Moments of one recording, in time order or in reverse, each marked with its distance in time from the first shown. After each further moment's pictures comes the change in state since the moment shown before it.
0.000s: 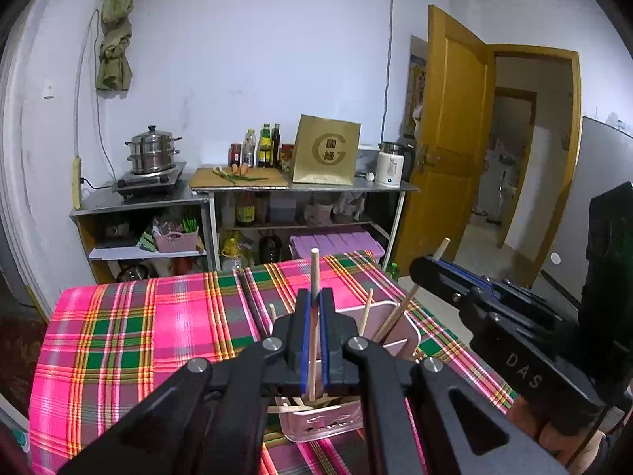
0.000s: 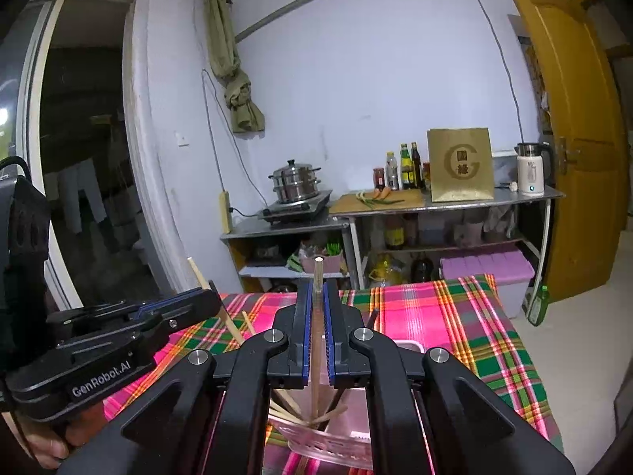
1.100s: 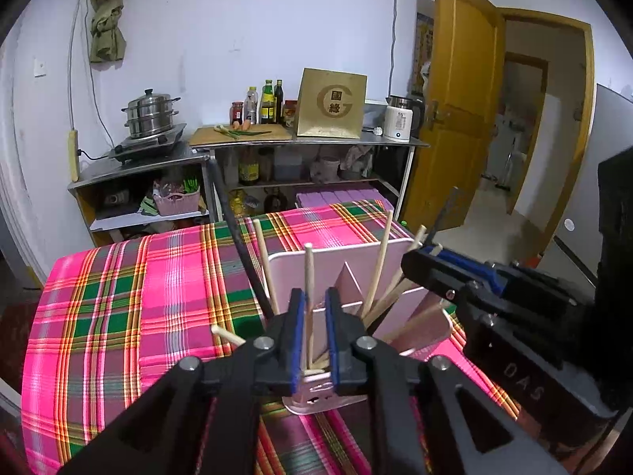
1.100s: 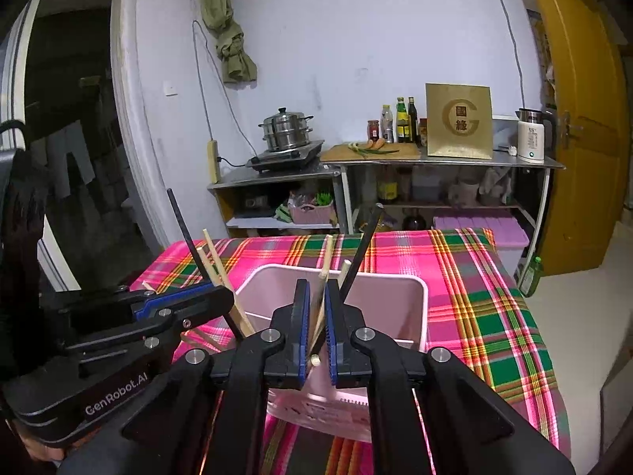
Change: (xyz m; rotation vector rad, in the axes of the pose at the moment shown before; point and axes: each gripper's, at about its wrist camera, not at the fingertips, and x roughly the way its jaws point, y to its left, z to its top) left arm 0.041 -0.006 -0.037 0.018 0.145 0.034; right arm 0.031 -0.011 -0.040 -0.020 0.163 -0.035
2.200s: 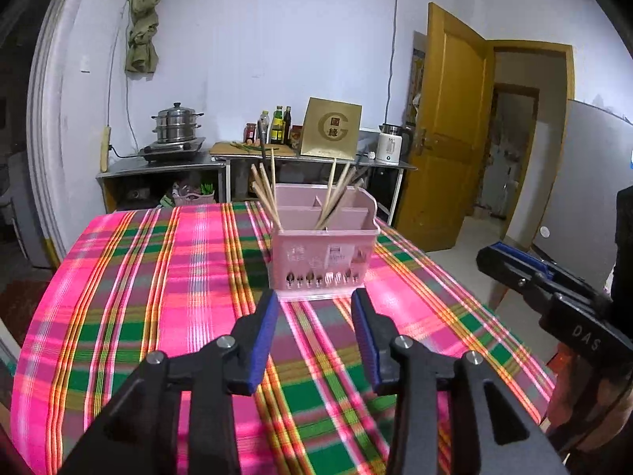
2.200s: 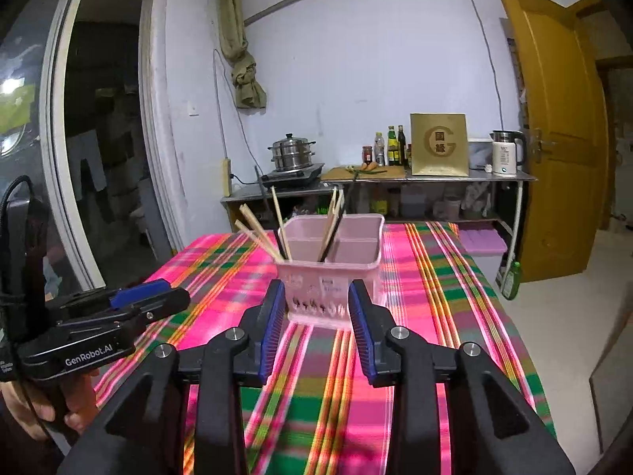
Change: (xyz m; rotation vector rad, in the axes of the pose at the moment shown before) left arm -0.149 -0.026 -0.134 -0.058 -0.129 0.011; right arm -0.175 0.024 -0.105 -0.028 -0.110 -0.020
